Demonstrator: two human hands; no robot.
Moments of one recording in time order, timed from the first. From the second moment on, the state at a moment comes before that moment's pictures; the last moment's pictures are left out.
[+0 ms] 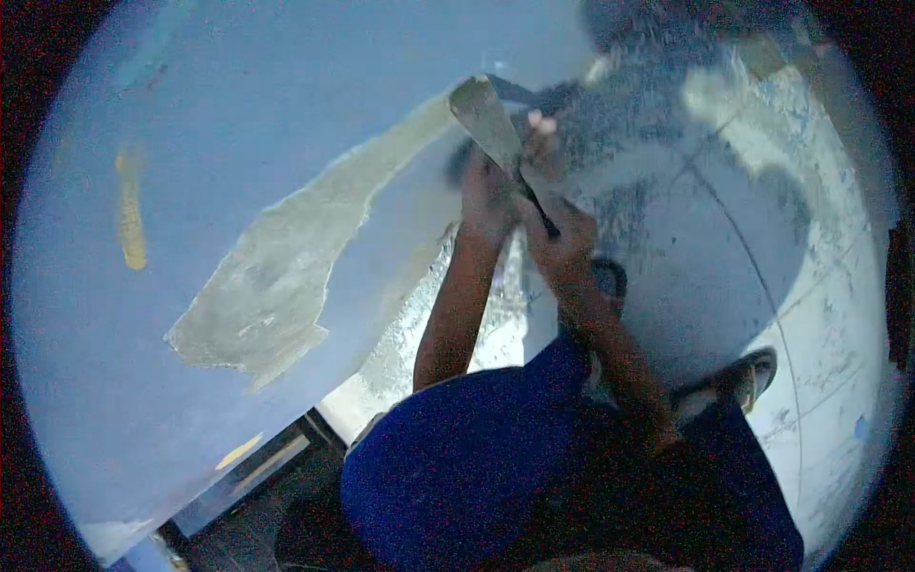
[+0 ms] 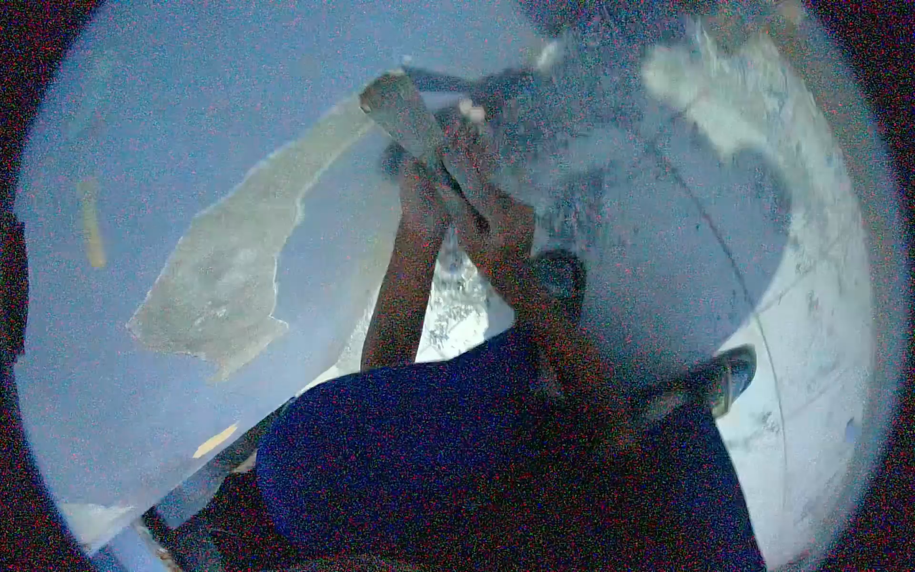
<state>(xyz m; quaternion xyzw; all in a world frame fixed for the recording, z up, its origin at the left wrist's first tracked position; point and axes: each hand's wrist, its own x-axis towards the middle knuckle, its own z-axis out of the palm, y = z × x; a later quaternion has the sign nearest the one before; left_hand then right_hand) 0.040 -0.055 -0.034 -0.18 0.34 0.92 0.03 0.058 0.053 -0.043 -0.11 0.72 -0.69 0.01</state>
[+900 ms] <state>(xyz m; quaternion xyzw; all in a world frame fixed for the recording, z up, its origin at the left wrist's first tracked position) 0.046 -0.047 -0.037 -0.20 0.20 0.96 0.04 0.067 0.039 -0.049 -0.13 0.71 -0.69 -0.04</state>
